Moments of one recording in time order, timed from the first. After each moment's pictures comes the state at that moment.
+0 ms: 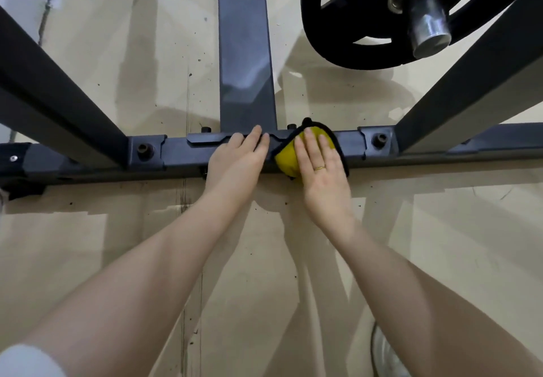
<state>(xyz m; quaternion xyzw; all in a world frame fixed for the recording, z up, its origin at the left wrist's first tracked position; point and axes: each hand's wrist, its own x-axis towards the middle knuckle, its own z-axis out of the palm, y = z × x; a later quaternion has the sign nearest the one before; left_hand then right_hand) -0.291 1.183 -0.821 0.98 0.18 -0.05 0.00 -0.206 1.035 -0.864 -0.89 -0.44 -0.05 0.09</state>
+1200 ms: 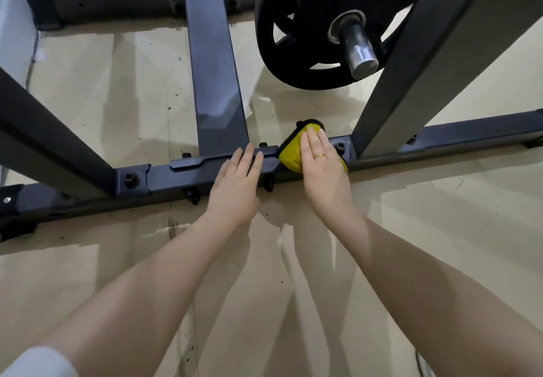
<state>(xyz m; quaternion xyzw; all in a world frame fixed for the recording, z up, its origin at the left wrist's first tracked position) -0.280 1.154 -0.804 0.98 0.15 -0.13 0.09 -0.180 1.019 -0.815 -0.93 -0.36 -0.05 0.11</state>
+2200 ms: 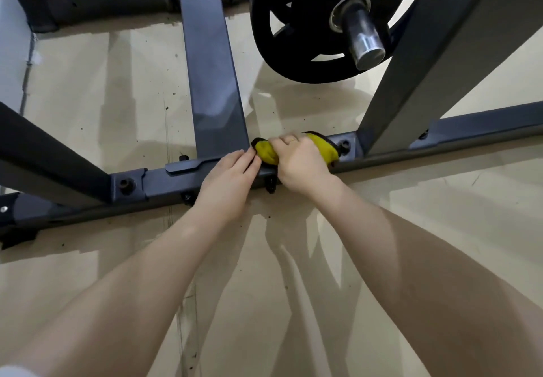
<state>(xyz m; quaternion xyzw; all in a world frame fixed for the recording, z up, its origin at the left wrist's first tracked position) -0.271 1.172 -0.801 0.99 0.08 -0.14 0.03 -0.153 1.062 -0.812 -0.89 -0.45 0.11 0.04</state>
